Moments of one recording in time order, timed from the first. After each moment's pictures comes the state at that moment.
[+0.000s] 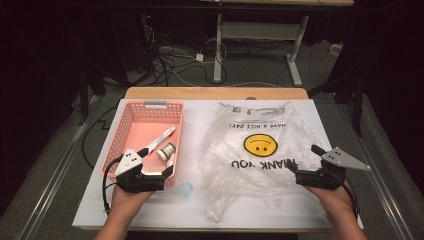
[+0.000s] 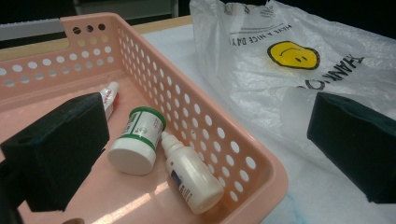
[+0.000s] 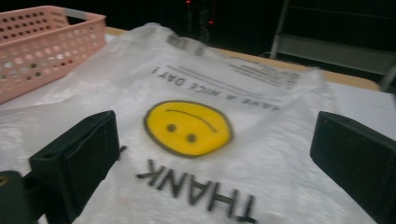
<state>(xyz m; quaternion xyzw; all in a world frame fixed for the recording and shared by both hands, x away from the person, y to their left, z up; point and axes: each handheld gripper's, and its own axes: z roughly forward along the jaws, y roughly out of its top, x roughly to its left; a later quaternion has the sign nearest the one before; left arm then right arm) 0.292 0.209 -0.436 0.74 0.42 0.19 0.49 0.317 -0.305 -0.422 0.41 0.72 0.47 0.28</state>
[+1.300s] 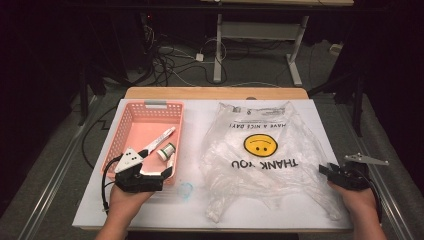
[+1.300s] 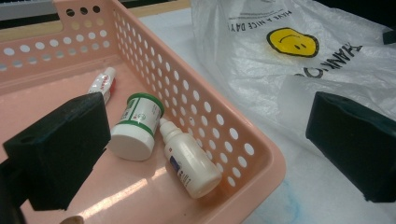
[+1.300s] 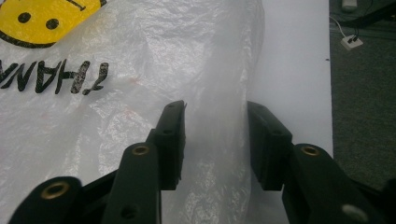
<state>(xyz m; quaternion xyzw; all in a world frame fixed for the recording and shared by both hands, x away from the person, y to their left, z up) 0.292 0.213 -0.433 0.75 0.43 0.17 0.47 0.339 -0.401 -0.476 0.56 0.73 0.34 0.19</state>
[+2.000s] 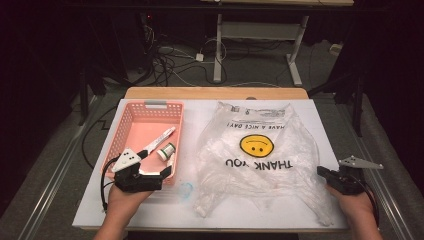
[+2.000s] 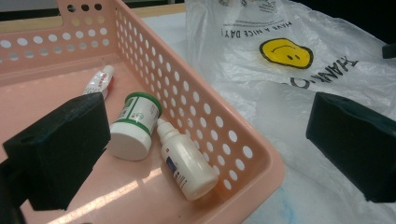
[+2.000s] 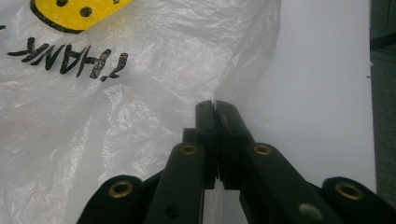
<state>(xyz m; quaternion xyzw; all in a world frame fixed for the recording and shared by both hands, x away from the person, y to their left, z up) 0.292 0.215 -0.435 0.74 0.44 0.16 0.49 0.324 -0.380 -0.468 0.51 0.76 0.35 0.20</state>
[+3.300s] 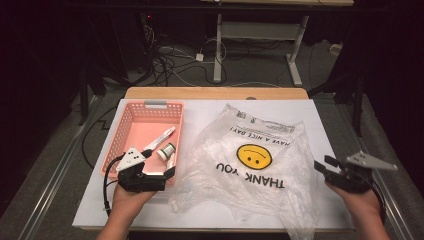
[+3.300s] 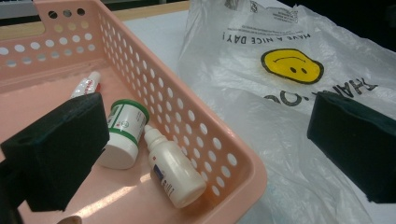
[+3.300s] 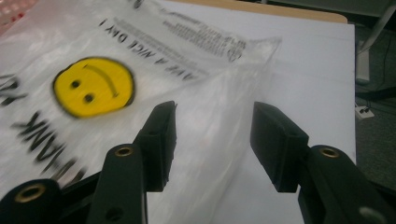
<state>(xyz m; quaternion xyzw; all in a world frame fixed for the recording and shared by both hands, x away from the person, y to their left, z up) 0.293 0.205 -0.430 0.75 0.42 0.16 0.49 0.325 -0.371 -0.431 0.47 0.75 0.41 0.24</state>
